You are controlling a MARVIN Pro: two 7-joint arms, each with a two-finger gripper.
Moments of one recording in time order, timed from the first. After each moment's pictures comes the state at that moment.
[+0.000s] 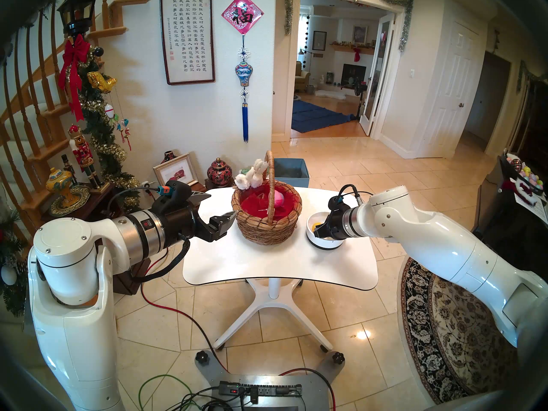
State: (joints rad) left arm 1.78 -1.45 -1.91 -2.42 0.17 0.79 -1.03; right arm -0.95 -0.70 0.72 -1.78 1.29 0.84 -0.37
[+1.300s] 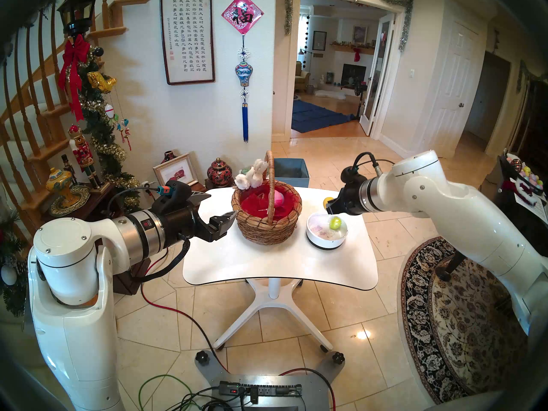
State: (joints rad) left arm 1.78 -1.45 -1.91 -2.42 0.17 0.79 -1.03; right arm -0.84 -0.61 0.82 -1.95 1.36 0.96 -0.43
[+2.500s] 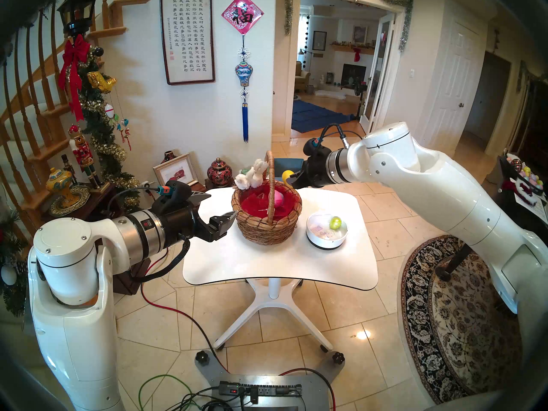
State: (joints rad) left arm 1.78 -1.45 -1.91 -2.42 0.17 0.79 -1.03; right arm -0.59 -0.79 0.63 -1.75 1.07 0.81 0.04
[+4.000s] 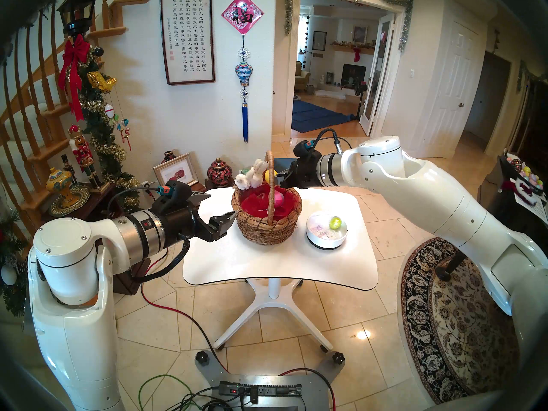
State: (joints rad) left arm 1.78 -1.45 -1.91 -2.42 0.17 0.79 -1.03; right arm -0.63 -0.84 0.60 -1.61 1.09 0.64 0.19
